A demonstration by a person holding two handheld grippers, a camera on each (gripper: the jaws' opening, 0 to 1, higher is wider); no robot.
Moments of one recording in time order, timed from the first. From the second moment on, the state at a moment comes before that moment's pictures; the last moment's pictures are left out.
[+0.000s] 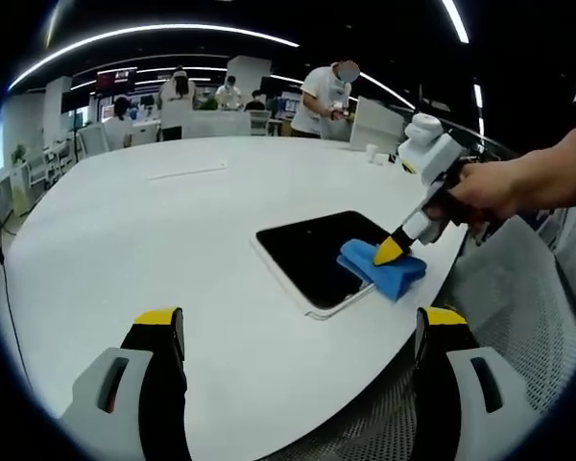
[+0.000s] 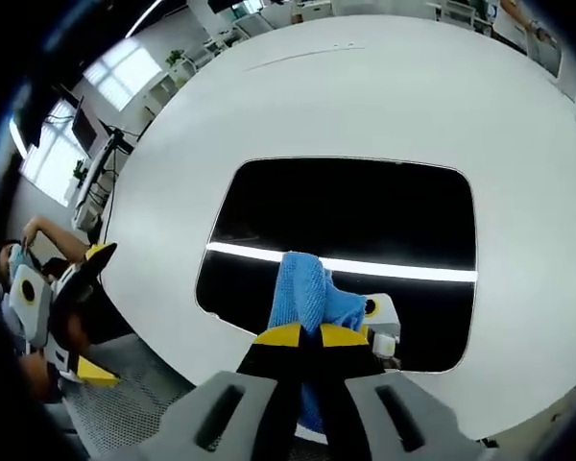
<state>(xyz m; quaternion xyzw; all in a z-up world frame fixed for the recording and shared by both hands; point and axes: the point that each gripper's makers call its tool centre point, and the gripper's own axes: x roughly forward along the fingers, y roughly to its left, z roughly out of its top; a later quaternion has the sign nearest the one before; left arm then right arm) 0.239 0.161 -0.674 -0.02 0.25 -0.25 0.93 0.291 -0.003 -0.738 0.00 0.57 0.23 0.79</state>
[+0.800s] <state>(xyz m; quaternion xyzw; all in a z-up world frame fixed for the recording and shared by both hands) 0.238 0.159 -0.676 -0.02 0.26 -0.25 0.93 0.333 0.001 -0.738 -0.02 0.56 0.23 0.80</state>
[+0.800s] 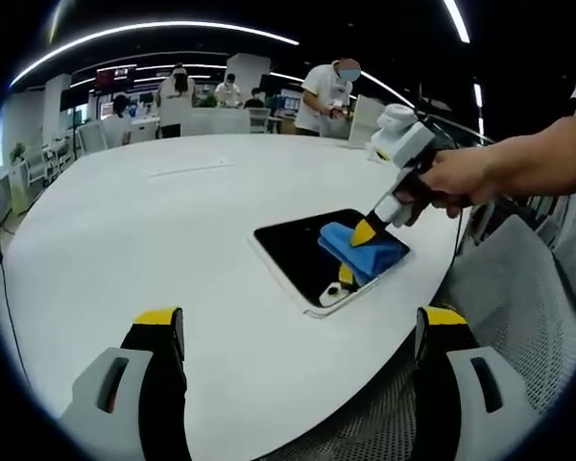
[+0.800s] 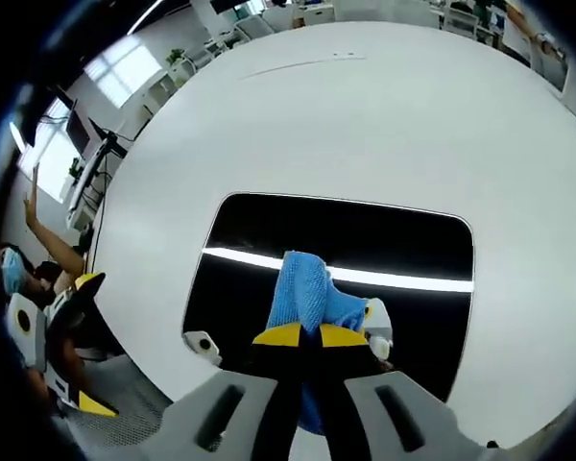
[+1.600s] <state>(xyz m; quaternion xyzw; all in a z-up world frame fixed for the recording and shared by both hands) 0.238 0.160 -0.675 -0.02 0.26 -0.25 0.93 0.379 0.002 -0.738 -0.04 0.55 0.22 0.81</state>
